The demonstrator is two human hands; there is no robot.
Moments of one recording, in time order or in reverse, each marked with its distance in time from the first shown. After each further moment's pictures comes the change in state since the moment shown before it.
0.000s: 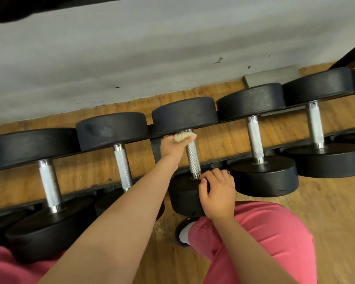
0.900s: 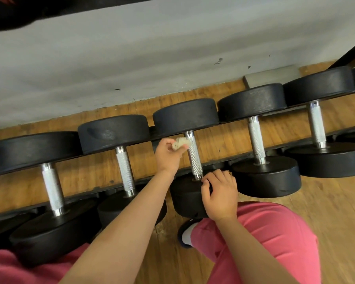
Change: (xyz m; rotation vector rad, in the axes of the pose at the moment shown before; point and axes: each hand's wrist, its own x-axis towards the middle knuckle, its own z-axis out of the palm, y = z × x) left_hand -0.015 -0.013 -0.019 0.054 0.049 0.151; right_hand 0.000 0.001 0.001 -0.008 0.005 -0.003
